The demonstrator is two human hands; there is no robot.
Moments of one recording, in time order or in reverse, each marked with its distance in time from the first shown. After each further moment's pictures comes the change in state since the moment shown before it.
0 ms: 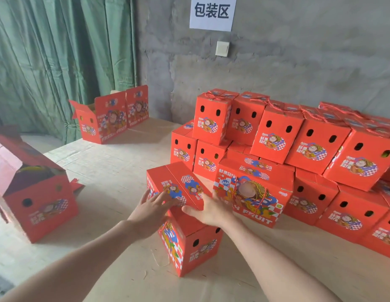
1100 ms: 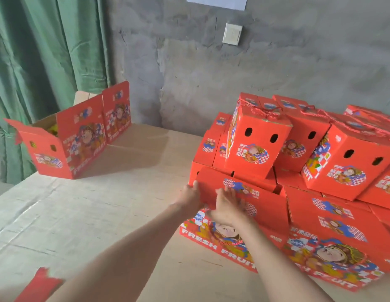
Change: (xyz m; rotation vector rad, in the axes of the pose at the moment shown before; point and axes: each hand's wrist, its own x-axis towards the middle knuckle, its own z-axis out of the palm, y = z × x) left_hand 0.283 -0.184 0.000 -0.464 -0.206 -0.058; right_hand 0.283 -0.124 -0.016 -0.027 0.093 0.231
